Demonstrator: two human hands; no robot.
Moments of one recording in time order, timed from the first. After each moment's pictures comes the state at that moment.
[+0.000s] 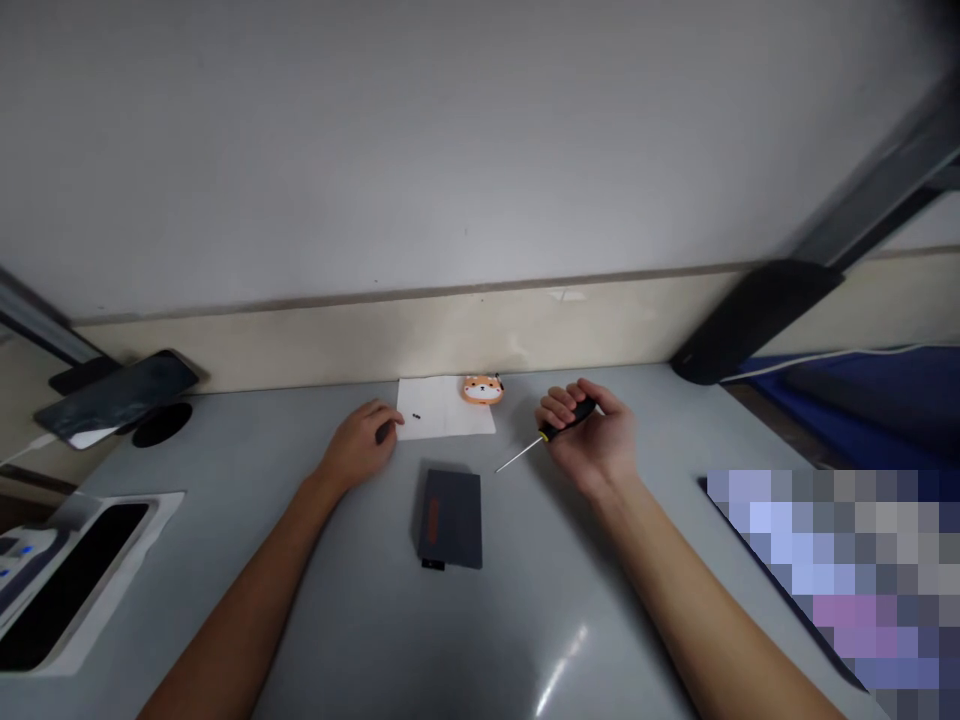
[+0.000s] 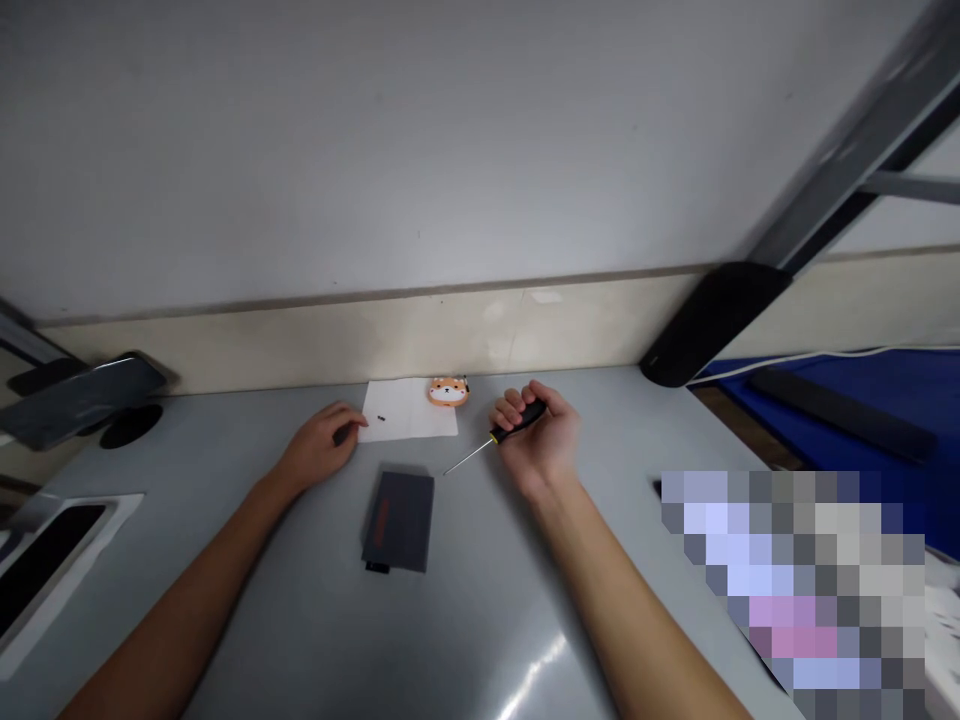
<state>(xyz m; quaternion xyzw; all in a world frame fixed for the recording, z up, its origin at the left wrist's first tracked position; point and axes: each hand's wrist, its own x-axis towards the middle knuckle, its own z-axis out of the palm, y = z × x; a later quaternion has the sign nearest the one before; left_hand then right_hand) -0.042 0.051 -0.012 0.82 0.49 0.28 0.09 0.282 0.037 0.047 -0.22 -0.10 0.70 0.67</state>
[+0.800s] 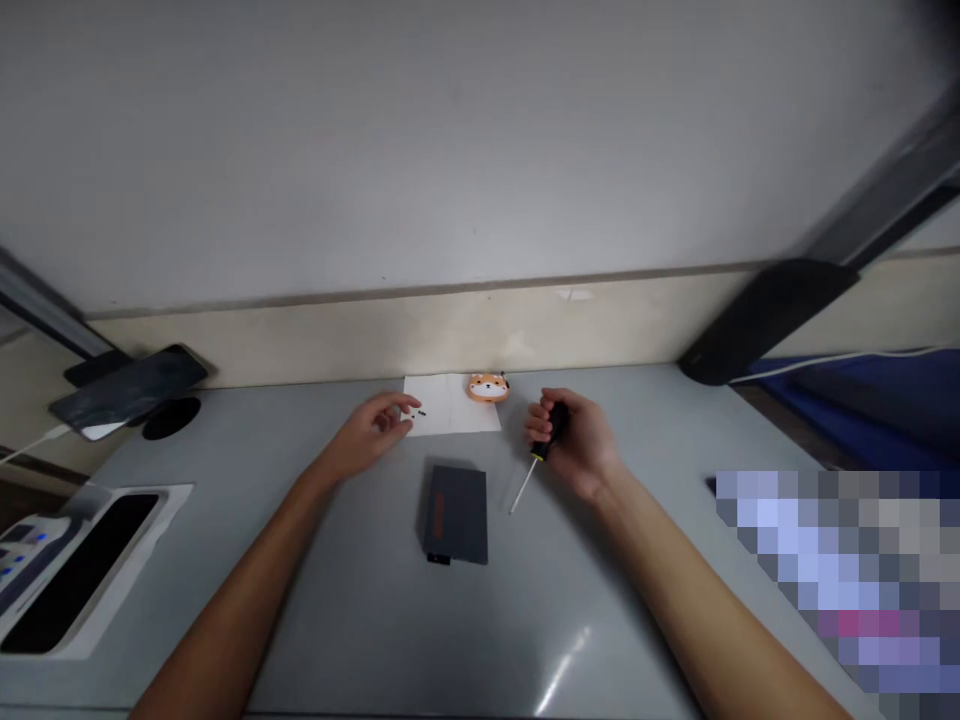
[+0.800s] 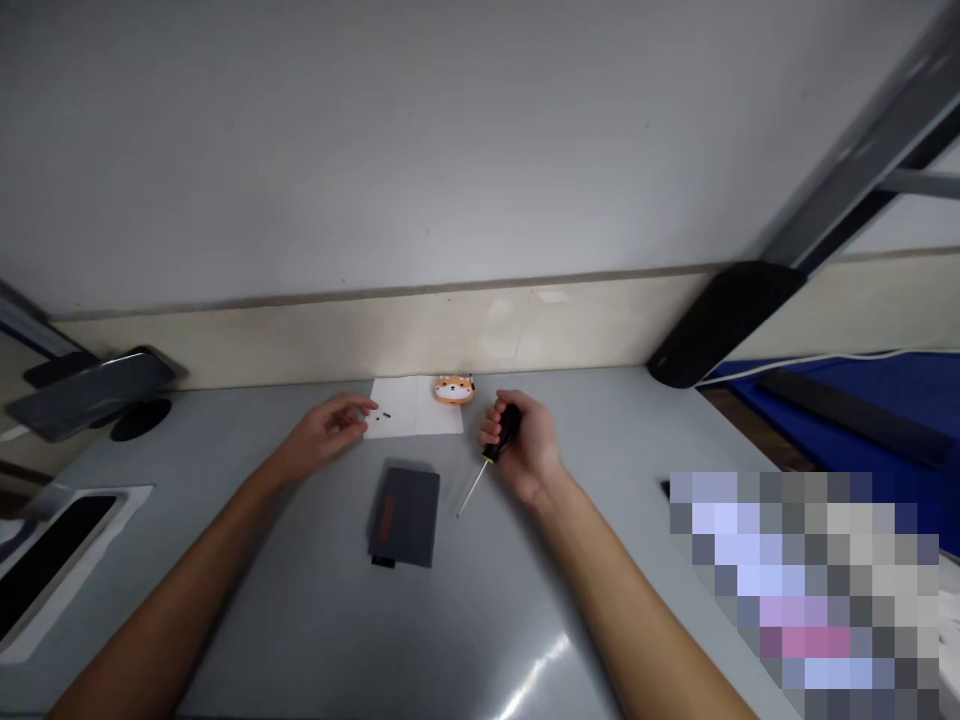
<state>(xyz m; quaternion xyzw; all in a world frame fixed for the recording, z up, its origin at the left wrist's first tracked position) -0.041 0.041 0.018 0.77 0.46 0.33 0.29 0.269 0.035 0.045 -0.37 -0.17 0.73 0.54</state>
